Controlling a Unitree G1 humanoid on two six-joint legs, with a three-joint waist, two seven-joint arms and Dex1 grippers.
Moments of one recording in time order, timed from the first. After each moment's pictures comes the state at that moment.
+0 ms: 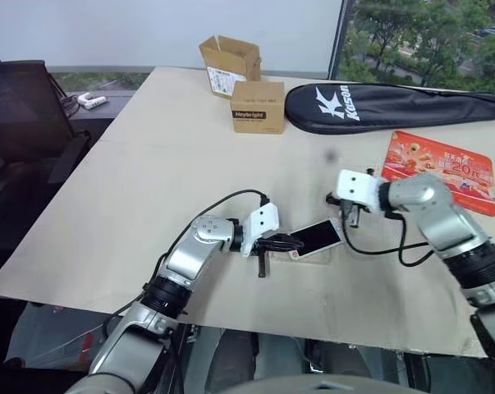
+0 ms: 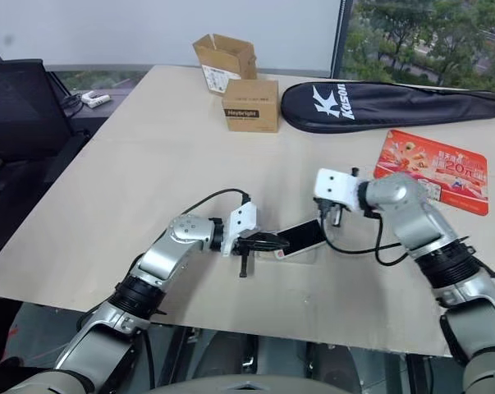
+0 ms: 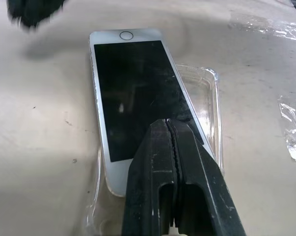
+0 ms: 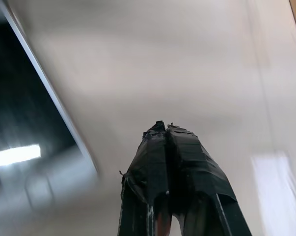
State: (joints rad) left arm -0.43 0.41 -0.37 0.15 -0.16 0.20 -1.15; right arm -0.60 -0.66 0.38 0.02 -0.09 0.31 1.00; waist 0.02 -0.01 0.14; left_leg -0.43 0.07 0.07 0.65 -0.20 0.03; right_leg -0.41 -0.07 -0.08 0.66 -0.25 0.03
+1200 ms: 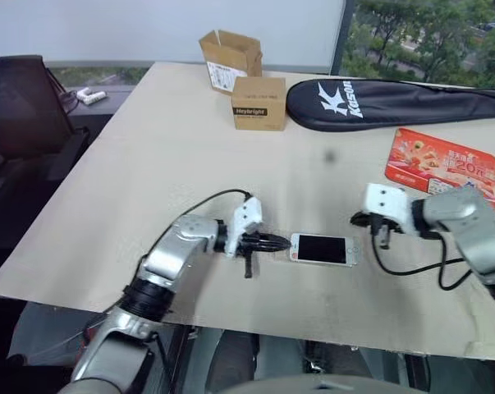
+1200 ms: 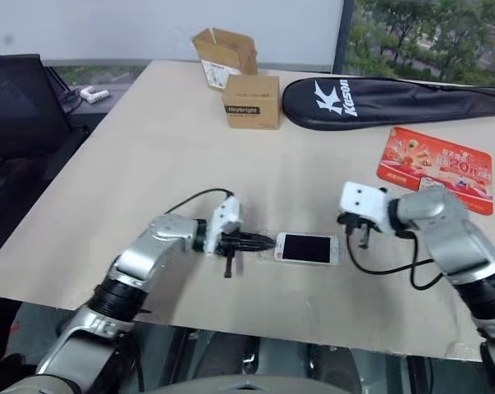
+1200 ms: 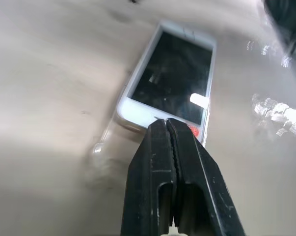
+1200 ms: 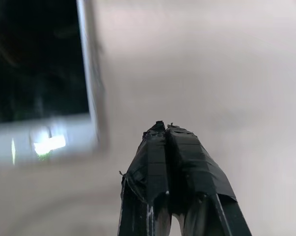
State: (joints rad) left arm -0.42 0.55 -0.21 -0.06 -0.39 0.53 -1.19; right arm -0.40 -0.91 0.19 -0.31 0.02 0.63 1.11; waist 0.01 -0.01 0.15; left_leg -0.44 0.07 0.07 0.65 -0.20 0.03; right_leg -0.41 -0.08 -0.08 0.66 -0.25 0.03
